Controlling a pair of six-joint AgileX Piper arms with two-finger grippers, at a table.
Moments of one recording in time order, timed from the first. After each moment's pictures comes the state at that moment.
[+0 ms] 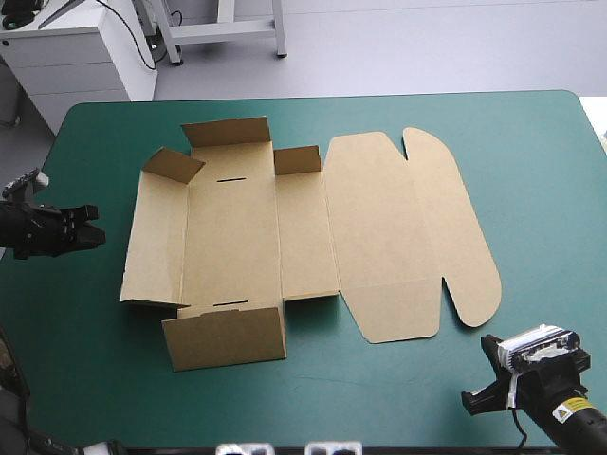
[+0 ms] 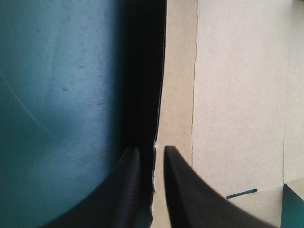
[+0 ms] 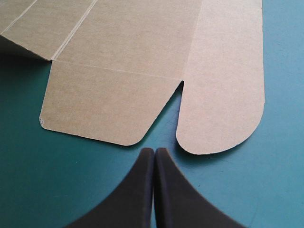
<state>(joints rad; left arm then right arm) 0.55 1.60 -1.26 -0.68 1.22 0.57 0.00 0.26 -0.39 0.39 0.79 -0.45</state>
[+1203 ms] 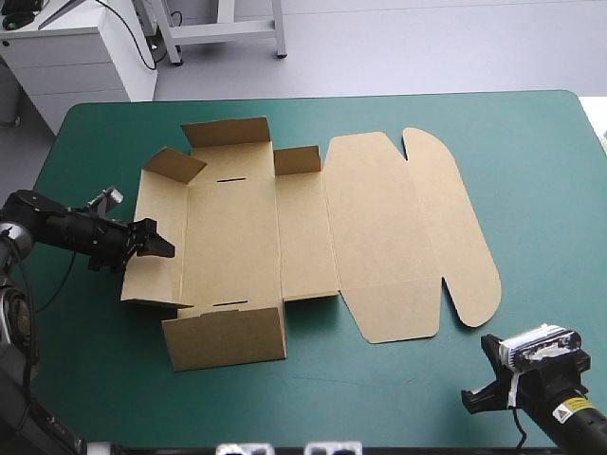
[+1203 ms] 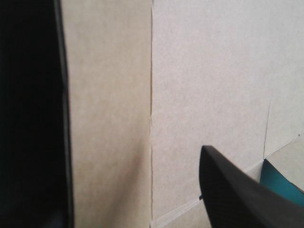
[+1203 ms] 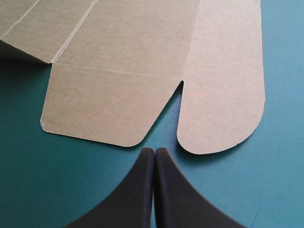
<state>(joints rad) 0.35 1.78 -1.18 -0.77 1.20 0.59 0.00 0.26 -0.39 0.39 0.78 -0.43</state>
